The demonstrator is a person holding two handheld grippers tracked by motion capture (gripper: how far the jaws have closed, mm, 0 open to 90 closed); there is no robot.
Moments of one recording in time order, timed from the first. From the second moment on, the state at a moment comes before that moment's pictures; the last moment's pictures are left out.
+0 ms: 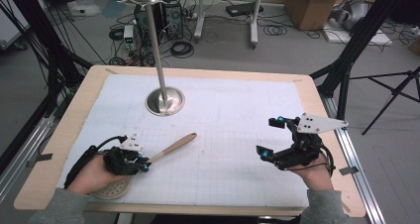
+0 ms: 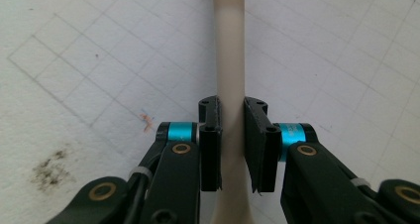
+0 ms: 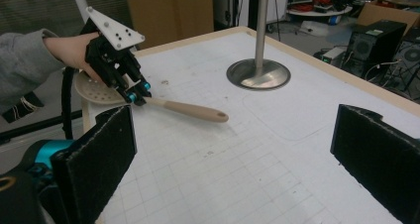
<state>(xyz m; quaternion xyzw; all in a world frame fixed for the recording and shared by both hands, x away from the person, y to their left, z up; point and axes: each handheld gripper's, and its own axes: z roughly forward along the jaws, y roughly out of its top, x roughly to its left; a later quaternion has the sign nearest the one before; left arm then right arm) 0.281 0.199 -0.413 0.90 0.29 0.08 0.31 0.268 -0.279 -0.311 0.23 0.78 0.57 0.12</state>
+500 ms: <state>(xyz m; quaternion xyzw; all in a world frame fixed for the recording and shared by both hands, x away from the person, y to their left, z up) 0.285 0.215 -0.403 0.89 0.30 0.08 0.34 0.270 -0.275 -0.314 0.23 0.79 0.56 0.12</state>
